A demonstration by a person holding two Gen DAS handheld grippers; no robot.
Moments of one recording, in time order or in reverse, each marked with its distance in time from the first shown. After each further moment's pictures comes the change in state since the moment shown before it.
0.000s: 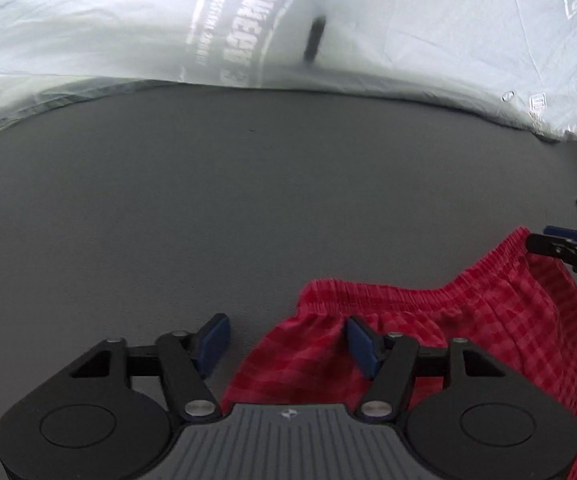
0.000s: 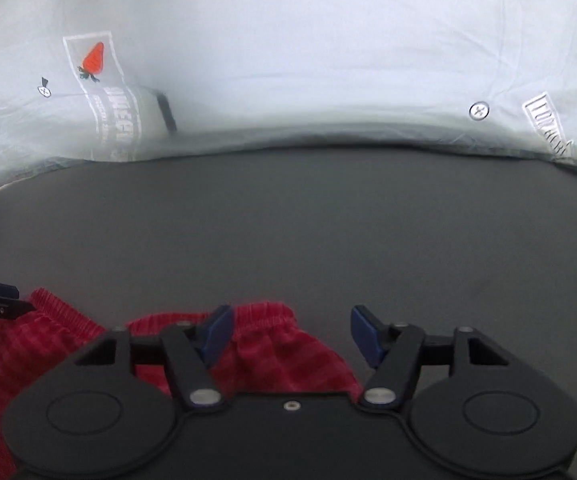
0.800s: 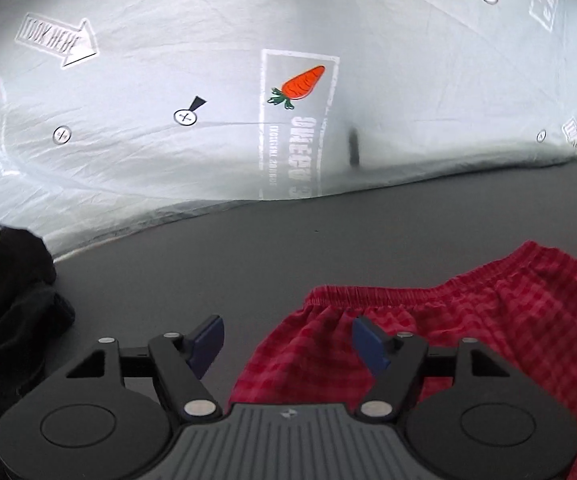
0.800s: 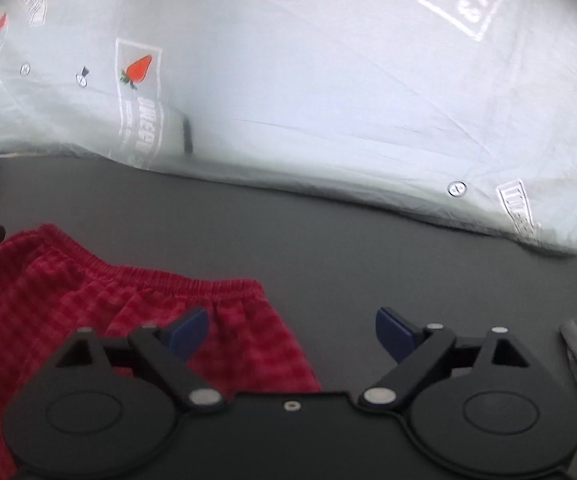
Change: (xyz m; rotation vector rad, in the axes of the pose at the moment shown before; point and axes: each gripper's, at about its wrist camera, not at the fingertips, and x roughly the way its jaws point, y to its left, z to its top) left arm -0.081 -0.045 -0.065 -0.030 -0.296 0.382; right arm -0.083 0.010 -0.041 -0.145 -0.180 -0.135
